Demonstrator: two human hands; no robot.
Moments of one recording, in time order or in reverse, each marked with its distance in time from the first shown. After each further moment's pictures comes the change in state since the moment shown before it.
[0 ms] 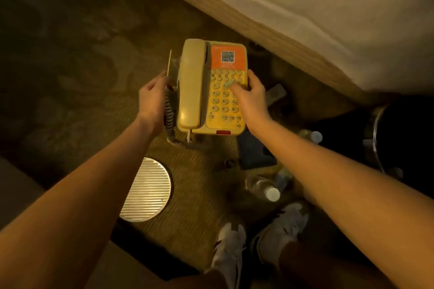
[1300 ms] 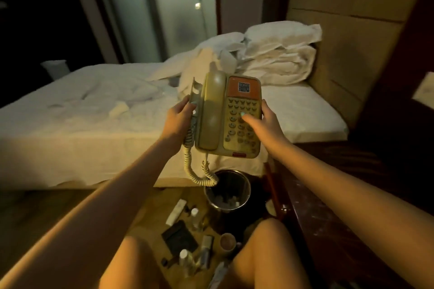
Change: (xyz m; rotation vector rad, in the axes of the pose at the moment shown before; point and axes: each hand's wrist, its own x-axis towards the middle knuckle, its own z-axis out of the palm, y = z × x) left_hand -0.521 0.247 0.249 0.294 -0.680 0.752; right_hand -0.456 -0.233 -0.395 0.145 0.558 -0.568
